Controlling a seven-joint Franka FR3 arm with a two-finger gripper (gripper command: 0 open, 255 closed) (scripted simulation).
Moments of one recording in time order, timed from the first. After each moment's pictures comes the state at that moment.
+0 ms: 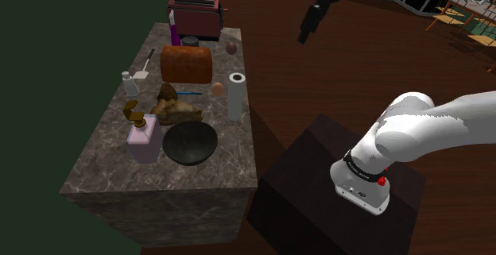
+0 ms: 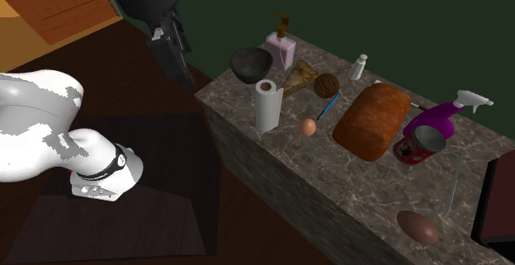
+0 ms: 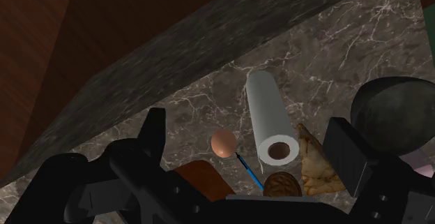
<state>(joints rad) 0.01 -0.74 0.04 -2.32 0.03 1.70 -0.16</state>
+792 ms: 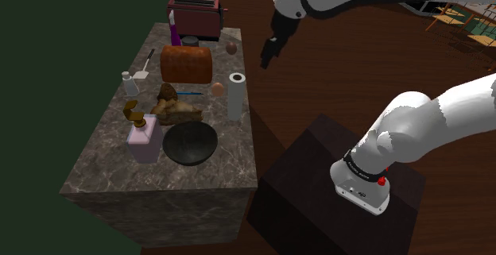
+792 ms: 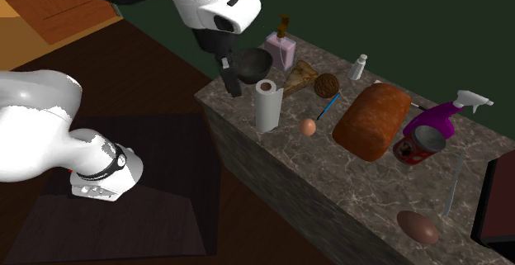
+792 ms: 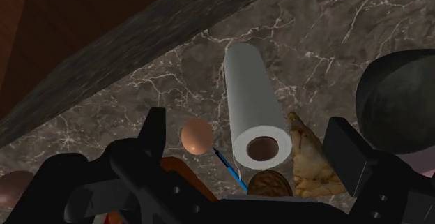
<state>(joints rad) 0.05 -0.53 0.12 -2.42 0.09 2.05 -0.10</state>
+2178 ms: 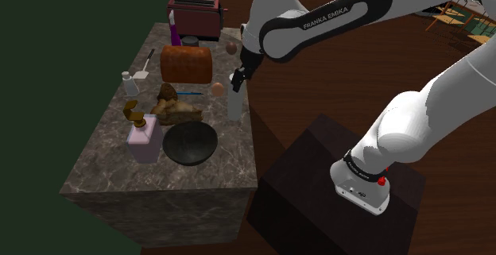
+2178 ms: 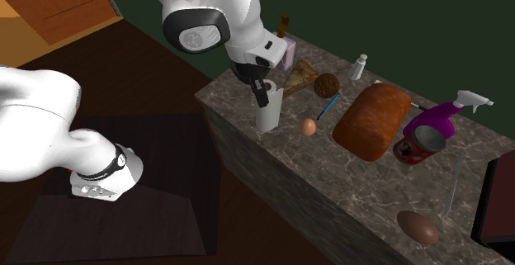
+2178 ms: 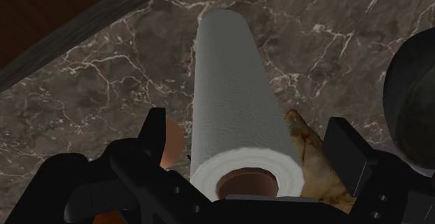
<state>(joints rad) 0.07 -0.20 0.19 -2.44 0.10 2.41 -0.04</state>
